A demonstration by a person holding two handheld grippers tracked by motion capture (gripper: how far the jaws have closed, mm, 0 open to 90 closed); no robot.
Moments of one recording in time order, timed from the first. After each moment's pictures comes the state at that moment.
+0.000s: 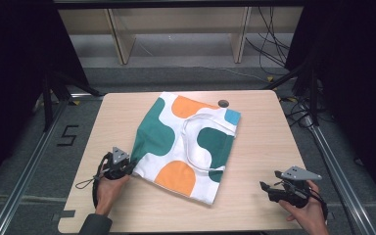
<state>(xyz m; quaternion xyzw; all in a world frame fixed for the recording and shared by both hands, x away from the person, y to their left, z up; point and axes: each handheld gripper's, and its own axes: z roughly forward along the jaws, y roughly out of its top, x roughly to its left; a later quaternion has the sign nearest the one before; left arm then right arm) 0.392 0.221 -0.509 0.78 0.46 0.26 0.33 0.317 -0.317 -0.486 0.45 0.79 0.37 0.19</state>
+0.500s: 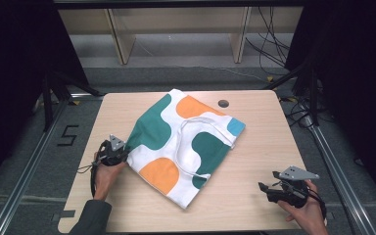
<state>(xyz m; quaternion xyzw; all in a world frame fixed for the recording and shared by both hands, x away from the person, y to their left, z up) 0.441 0.240 -0.513 0.78 0.46 0.30 0.31 0.320 -0.316 -0.487 0.43 0.80 0.37 0.21</state>
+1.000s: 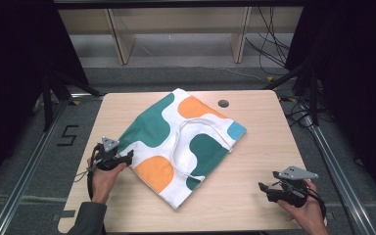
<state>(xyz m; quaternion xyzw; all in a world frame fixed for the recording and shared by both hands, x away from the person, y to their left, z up) 0.392 0.223 -0.484 0.71 0.53 0.28 0.37 0.320 -0.314 -0.489 0.45 0.80 0.37 0.18</state>
